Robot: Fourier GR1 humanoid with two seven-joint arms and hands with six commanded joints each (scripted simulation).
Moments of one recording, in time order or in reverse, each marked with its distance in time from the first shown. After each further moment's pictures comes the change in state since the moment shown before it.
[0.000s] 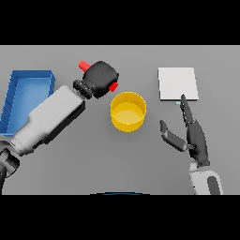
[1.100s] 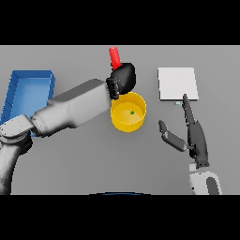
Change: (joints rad) left arm -0.345 -0.086 -0.535 0.200 -0.290 -0.108 -0.104; right arm 0.009 0.007 0.006 -0.023 0.043 -0.040 0.003
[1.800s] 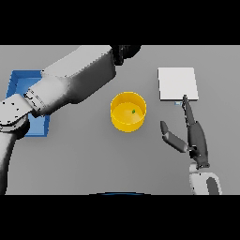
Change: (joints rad) left arm -0.285 0.040 -0.057 0.135 0.023 0.056 -0.078; right arm 0.006 -0.001 -0.007 0.015 -0.015 0.005 -0.044
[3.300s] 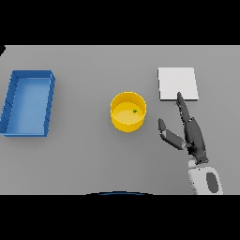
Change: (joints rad) left arm 0.616 0.437 0.854 0.063 1.360 0.529 0.532; right arm -0.055 -0.020 0.004 0.055 -0.040 0.054 -0.032
